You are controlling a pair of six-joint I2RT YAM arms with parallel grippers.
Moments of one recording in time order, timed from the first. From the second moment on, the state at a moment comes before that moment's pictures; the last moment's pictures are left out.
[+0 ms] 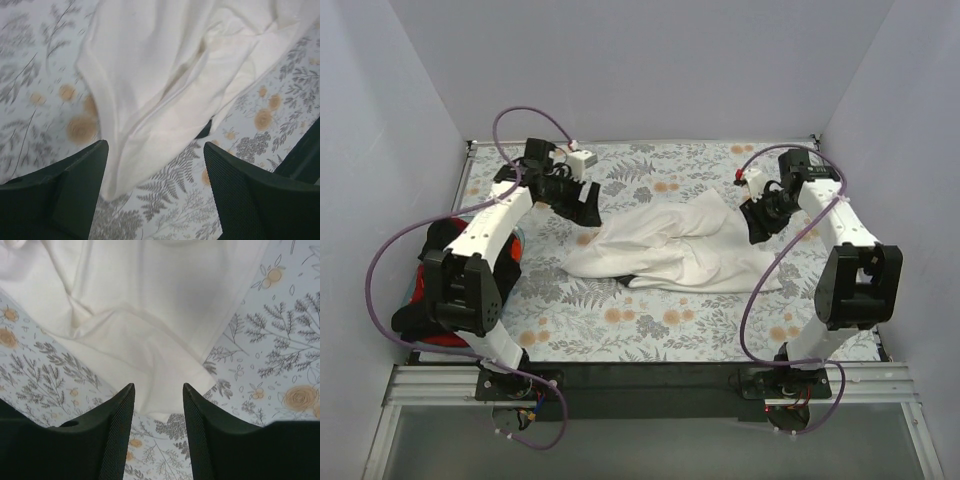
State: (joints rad) left arm -0.18 1.66 1.43 -0.81 0.54 0.23; right arm 0.04 1.63 1.34 -1.03 -0.38 -0.68
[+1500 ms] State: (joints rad) left arm -0.53 1.51 1.29 -0.99 0.55 0.80; right arm -0.03 1.71 1.27 -1.08 -0.47 -0.67
